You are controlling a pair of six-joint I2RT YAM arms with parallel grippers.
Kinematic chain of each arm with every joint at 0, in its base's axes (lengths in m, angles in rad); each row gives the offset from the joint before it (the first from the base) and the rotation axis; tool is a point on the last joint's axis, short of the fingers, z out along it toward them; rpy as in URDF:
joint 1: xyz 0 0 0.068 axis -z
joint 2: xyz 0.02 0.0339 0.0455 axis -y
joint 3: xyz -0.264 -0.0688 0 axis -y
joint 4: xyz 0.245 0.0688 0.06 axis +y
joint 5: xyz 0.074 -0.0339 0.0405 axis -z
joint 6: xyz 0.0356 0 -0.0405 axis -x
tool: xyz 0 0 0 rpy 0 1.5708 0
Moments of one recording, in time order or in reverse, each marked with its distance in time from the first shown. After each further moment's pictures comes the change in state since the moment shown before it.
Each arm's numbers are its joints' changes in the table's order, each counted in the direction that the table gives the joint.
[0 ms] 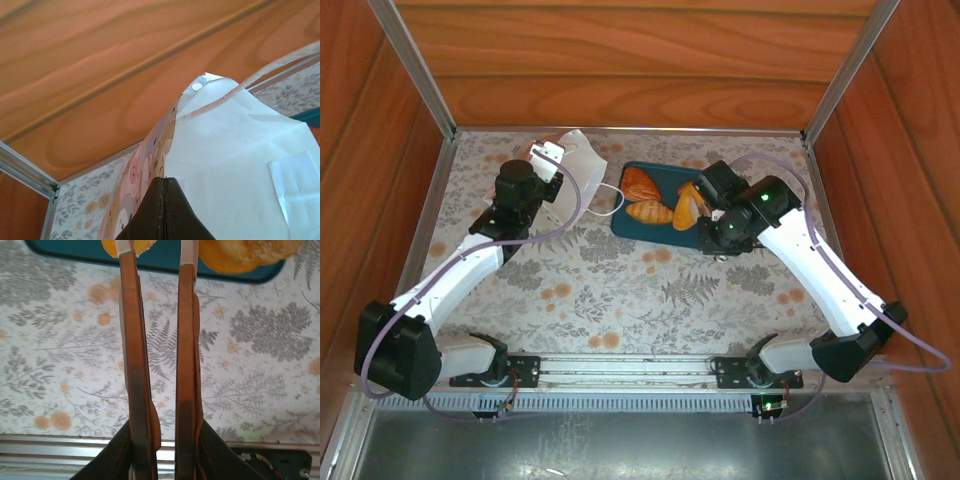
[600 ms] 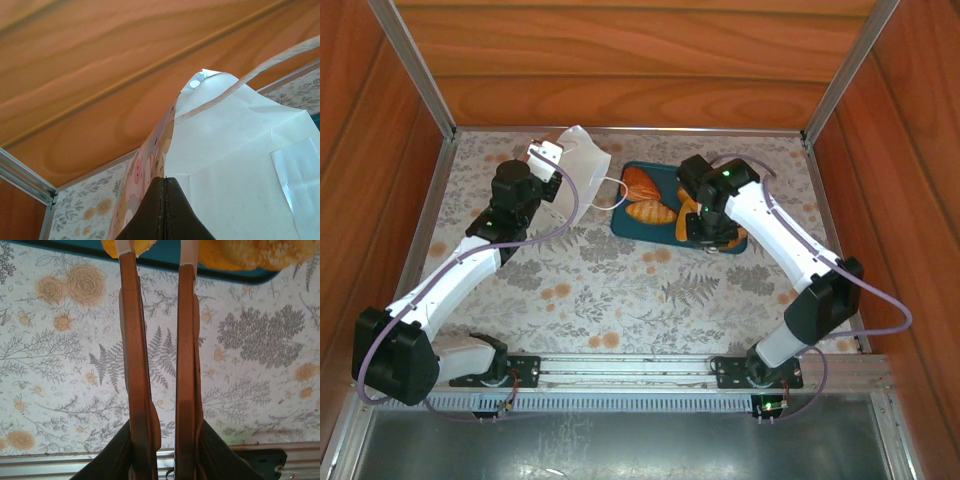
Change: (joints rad) left arm 0.000 0.022 0.000 0.000 0.015 0.003; right arm 0.068 -0.243 0.032 -0.023 0.014 0.116
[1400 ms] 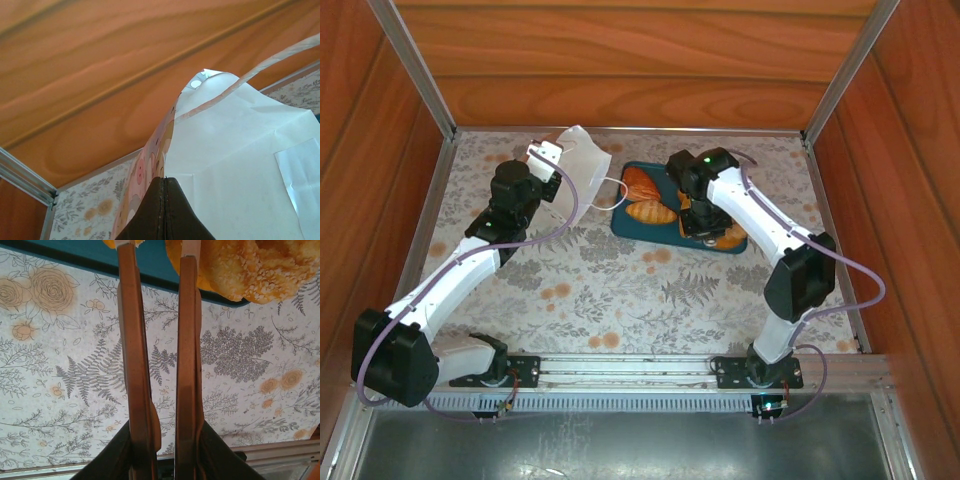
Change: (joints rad) left arm 0.000 0.008 -0.002 0.001 0.000 -0.001; right arm 0.014 -0.166 0.099 0.060 0.078 0.097
